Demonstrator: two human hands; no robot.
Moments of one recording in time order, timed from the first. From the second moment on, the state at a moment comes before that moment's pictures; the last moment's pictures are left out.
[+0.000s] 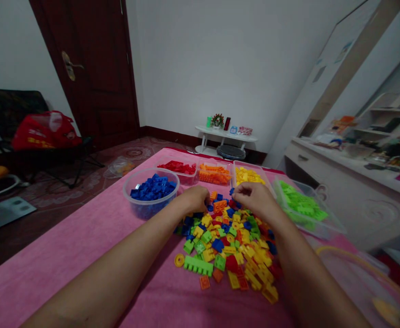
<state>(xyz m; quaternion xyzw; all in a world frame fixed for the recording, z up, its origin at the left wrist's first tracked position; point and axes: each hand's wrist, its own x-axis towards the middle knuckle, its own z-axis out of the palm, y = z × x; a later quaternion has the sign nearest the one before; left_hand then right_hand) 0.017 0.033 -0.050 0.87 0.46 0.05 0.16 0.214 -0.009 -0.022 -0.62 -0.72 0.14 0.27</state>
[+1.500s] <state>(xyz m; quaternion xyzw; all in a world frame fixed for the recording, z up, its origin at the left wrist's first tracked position) -0.064 0.019 0.042 0.85 0.52 0.06 0.06 0.137 -0.048 -0.028 -0.42 -0.87 0.11 0.24</state>
